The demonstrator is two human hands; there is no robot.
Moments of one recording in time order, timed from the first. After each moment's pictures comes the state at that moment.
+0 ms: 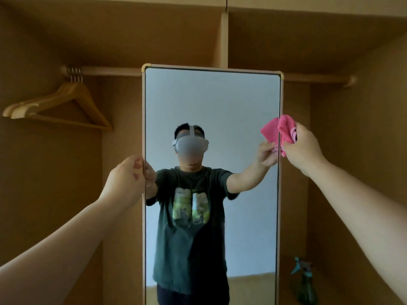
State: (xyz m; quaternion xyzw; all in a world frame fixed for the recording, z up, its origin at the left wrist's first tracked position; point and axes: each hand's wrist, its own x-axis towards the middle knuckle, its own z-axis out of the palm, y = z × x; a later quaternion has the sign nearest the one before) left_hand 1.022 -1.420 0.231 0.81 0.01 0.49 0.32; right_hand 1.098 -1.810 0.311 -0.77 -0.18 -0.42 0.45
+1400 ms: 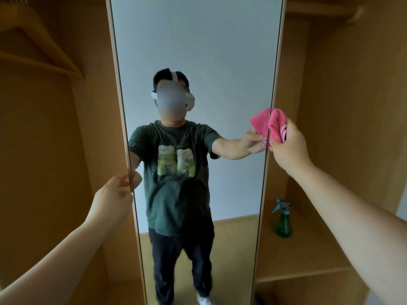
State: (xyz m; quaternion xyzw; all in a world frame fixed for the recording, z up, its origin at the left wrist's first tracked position) left_hand 0.985 -1.449 0.102 0.86 0.12 0.32 0.37; right_hand 1.090 -1.806 0.188 -0.77 -0.16 -0.36 0.50
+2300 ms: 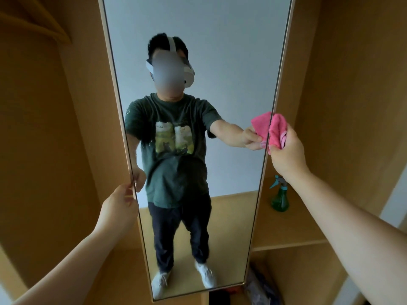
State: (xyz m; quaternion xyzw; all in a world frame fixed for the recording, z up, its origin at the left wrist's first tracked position) left_hand 0.979 -1.456 0.023 0.87 0.15 0.25 0.40; right_hand 1.088 -1.807 0.113 -0.79 -0.12 -0.30 0.52
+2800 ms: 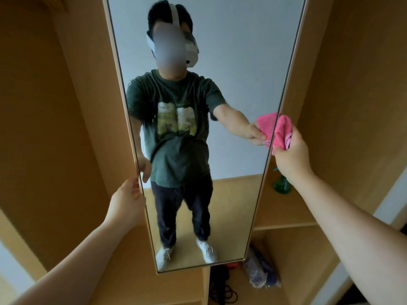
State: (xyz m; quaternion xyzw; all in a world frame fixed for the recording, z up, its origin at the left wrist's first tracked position) left_hand 0.976 -1.458 -0.016 0.87 0.16 0.23 0.41; right_hand 1.082 -1.805 0.064 -0.80 -0.10 -0.27 0.53
